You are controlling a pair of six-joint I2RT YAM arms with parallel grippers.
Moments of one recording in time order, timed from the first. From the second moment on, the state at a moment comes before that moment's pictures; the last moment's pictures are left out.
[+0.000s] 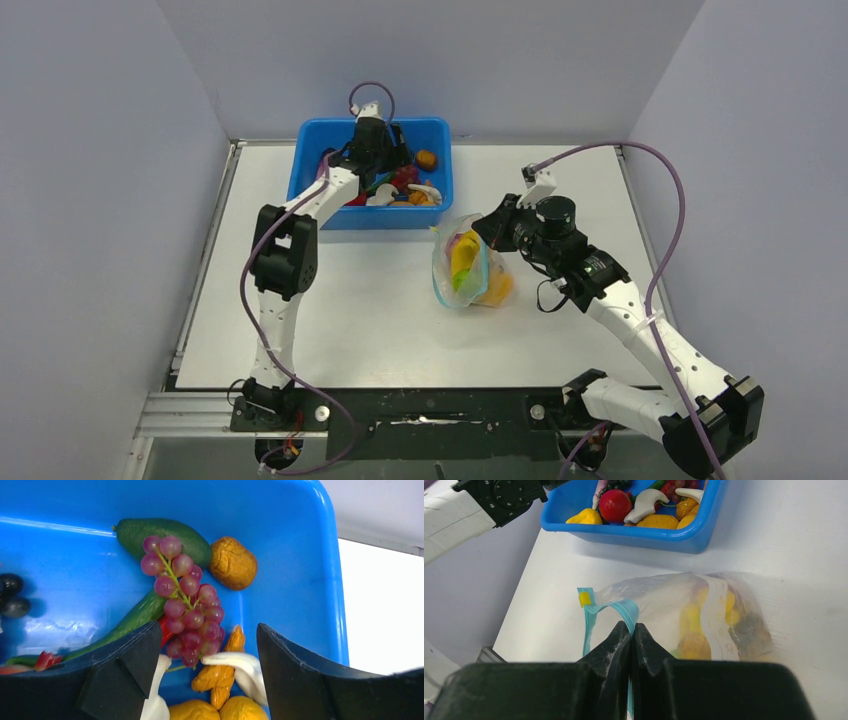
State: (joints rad) left arm -0.38 2.21 1.82 -0.10 -0.08 -0.57; right arm 0.52 1.05 0.95 -0.25 -0.09 0.54
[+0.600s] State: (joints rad) left arm -0.38 2.43 2.03 -0.21 -0.10 -0.60; right arm 0.52 1.05 0.95 -0.26 -0.09 0.54
